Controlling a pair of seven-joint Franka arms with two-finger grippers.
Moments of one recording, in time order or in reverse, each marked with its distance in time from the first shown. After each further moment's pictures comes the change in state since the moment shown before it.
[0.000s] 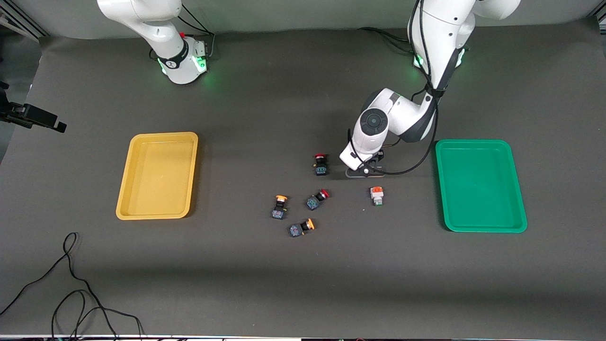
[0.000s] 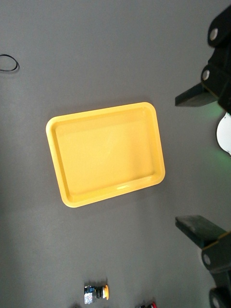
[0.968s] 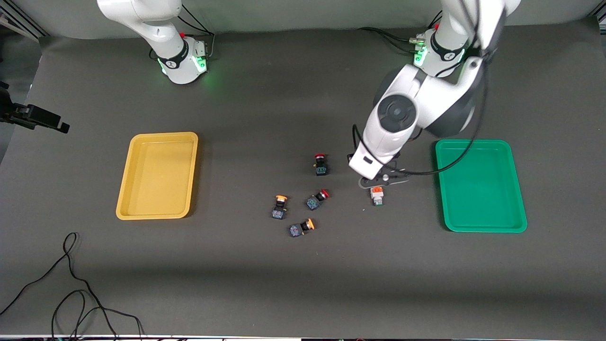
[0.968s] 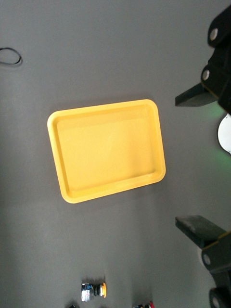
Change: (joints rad) left arm 0.095 -0.146 0.017 0.528 -0.002 -0.703 -0.074; right arm 0.034 0.016 0.003 0.013 0.000 0.007 0.001
